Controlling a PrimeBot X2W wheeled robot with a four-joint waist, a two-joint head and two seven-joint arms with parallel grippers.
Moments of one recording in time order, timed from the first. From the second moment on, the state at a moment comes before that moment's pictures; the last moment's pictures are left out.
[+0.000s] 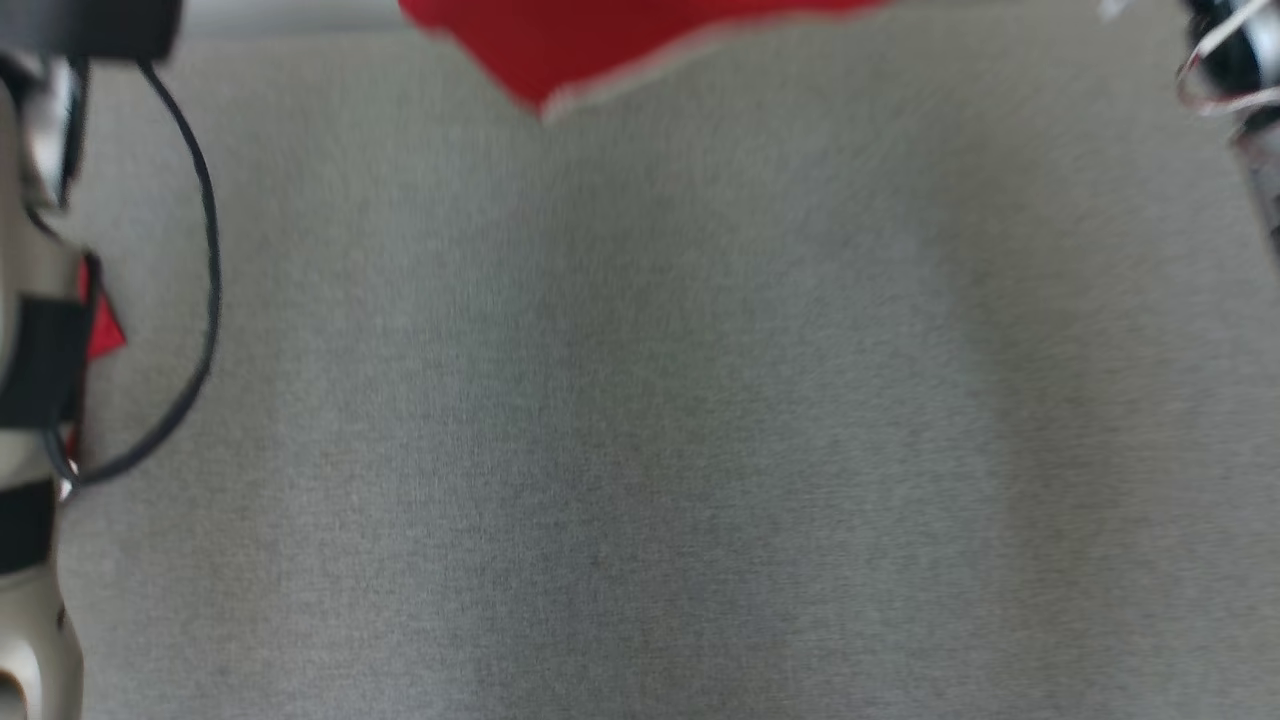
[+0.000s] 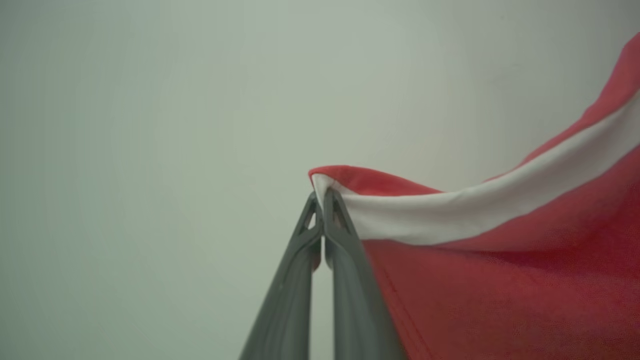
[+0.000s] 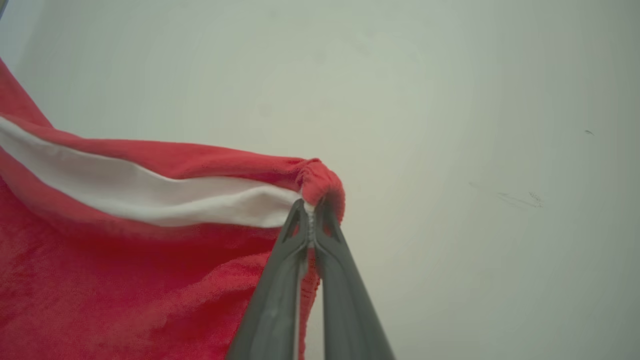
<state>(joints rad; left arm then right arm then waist) -1.16 0.34 -0.18 0.30 0.01 -0.09 -0.26 -1.33 -0.46 0.51 0.47 0.37 0.13 -0.26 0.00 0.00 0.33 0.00</state>
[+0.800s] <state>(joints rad) -0.72 0.15 -0.16 0.36 -0.09 -0.04 -0.26 -0.83 -0.51 0.41 0.33 0.32 0.13 -0.26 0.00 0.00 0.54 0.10</state>
